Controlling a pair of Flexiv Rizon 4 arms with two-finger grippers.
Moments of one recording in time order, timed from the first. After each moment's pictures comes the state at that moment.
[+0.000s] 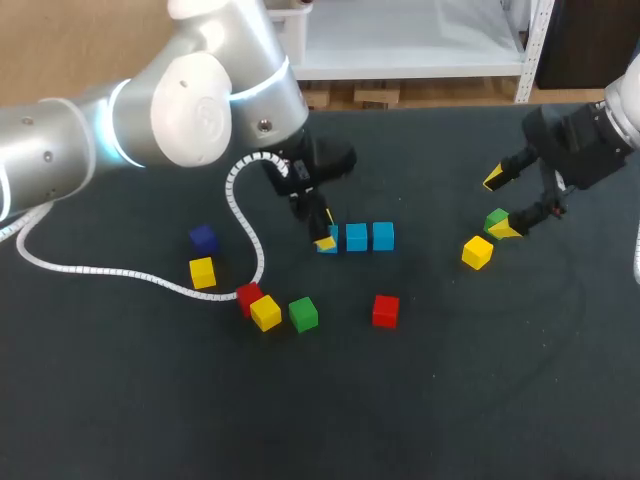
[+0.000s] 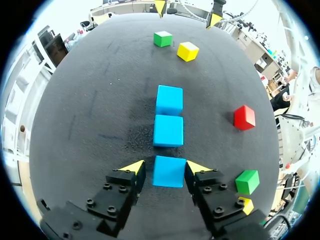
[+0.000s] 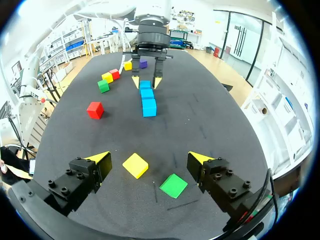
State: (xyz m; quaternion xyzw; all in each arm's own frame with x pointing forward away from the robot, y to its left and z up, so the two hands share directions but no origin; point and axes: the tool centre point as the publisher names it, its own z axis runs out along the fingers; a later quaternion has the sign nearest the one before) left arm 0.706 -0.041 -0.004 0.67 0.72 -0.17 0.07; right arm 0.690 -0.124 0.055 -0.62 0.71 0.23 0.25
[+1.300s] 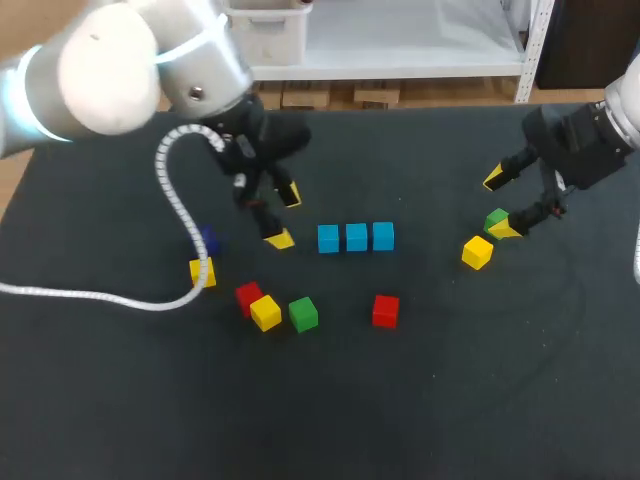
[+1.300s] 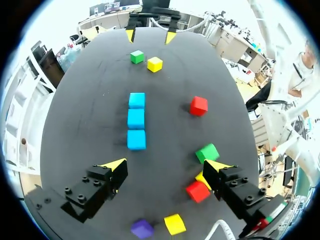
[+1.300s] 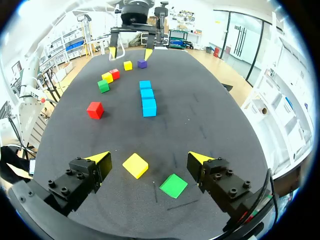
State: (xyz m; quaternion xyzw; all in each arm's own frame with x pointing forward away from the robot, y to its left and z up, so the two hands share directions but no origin) left arm 0.661 0.018 0.073 0.71 0.68 -0.20 0.08; right arm 0.690 -0.124 0.055 -0.62 0.71 0.23 0.25
